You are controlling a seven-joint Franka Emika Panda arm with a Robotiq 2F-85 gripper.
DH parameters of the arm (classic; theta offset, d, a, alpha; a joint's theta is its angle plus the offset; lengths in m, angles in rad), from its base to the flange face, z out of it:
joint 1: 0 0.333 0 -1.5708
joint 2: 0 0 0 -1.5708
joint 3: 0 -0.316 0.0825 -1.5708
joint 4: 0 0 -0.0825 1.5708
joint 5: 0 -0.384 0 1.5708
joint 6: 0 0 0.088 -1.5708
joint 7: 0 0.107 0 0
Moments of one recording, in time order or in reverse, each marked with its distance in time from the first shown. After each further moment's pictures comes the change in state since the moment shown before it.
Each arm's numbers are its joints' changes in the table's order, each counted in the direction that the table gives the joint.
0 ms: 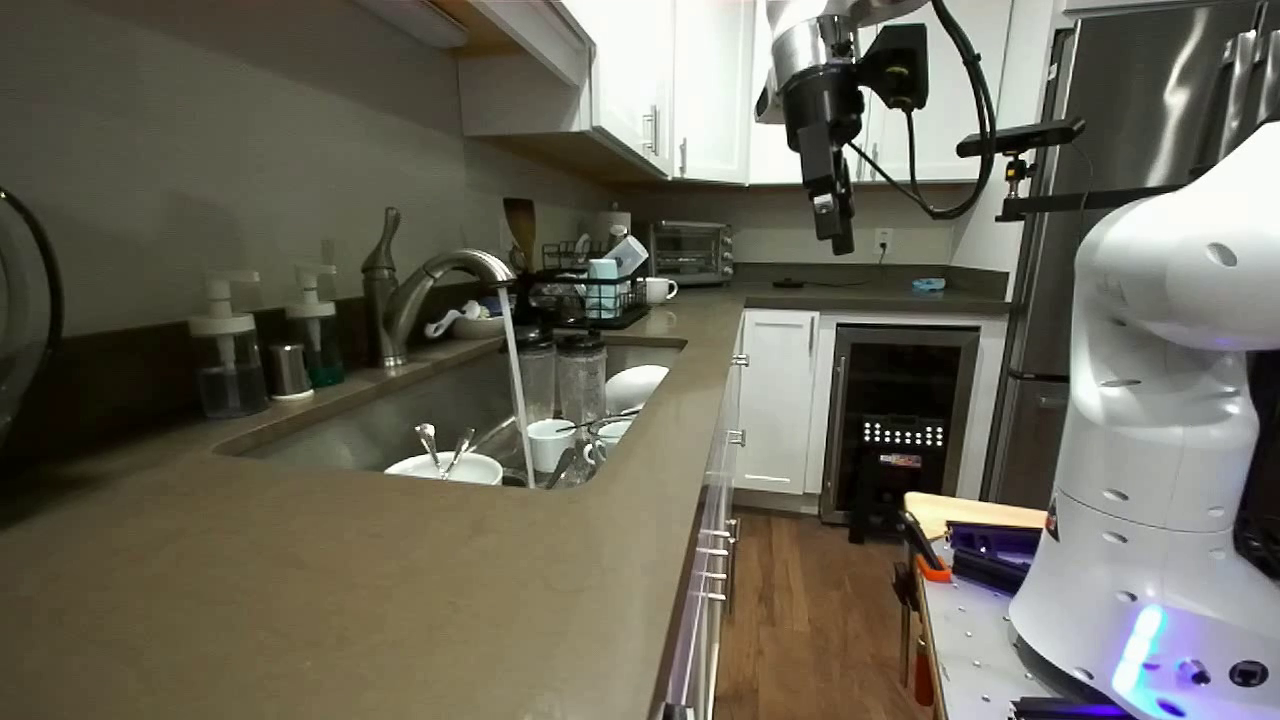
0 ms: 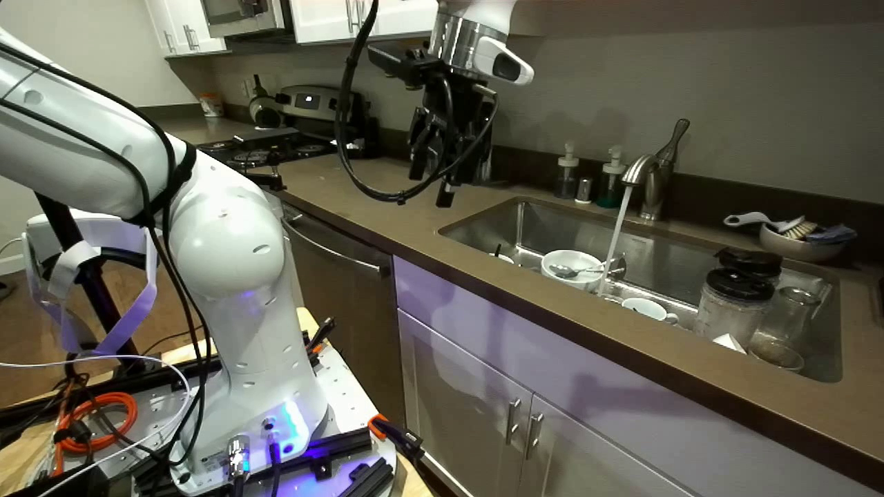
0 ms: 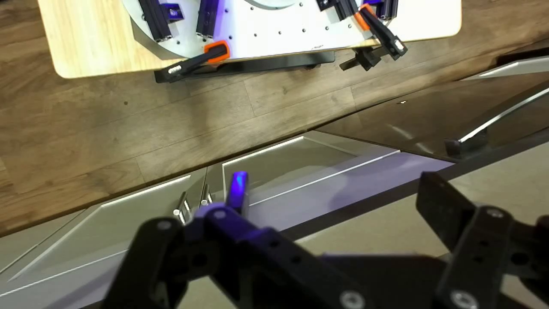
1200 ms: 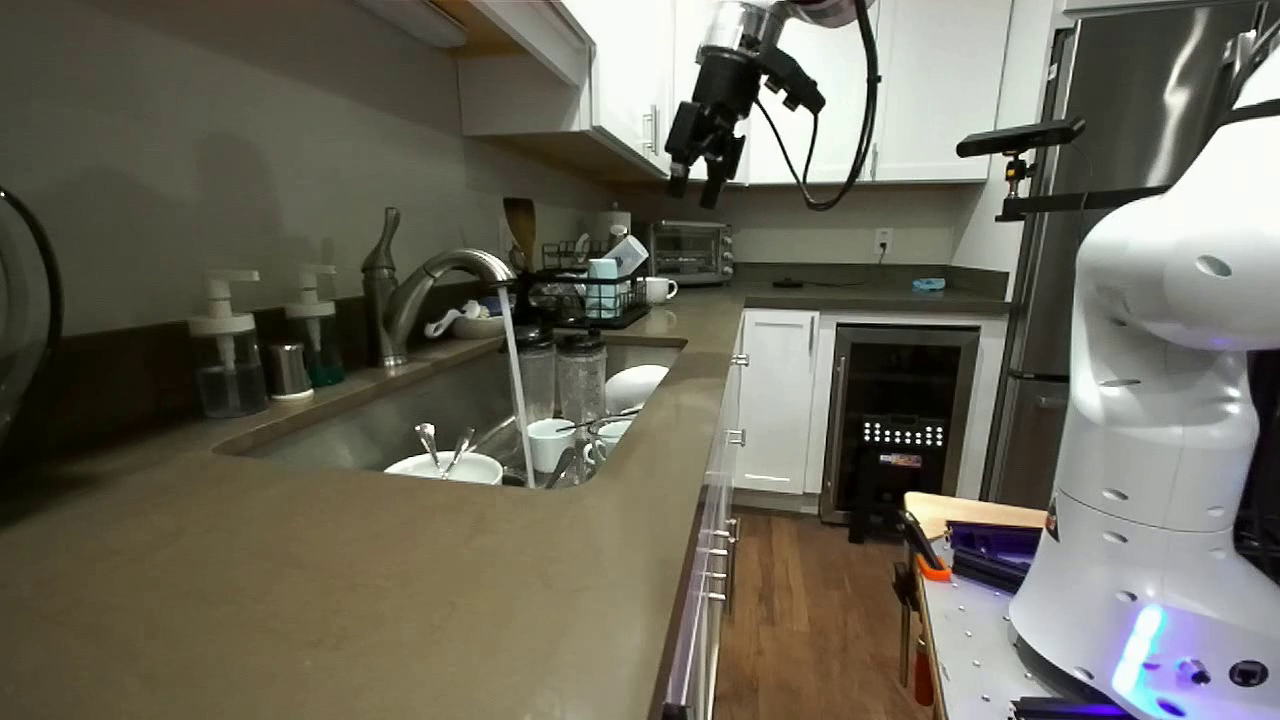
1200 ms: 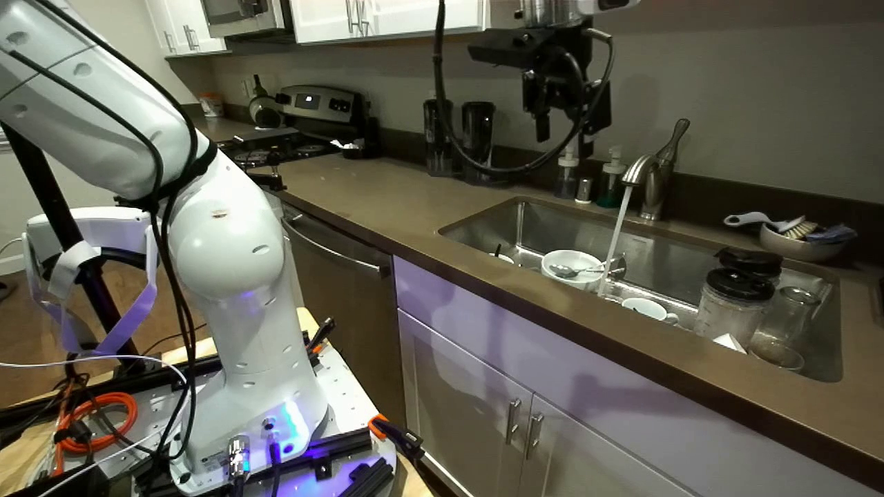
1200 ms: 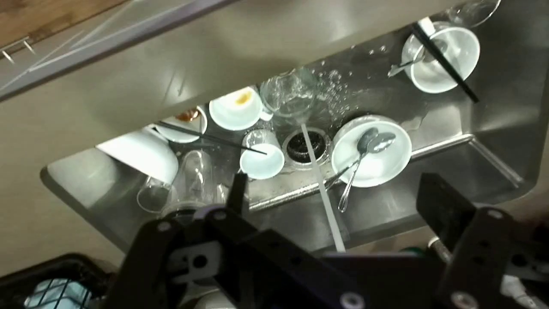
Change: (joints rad) arm -0.006 0.242 0.036 0.194 -0.001 -0.565 -0.019
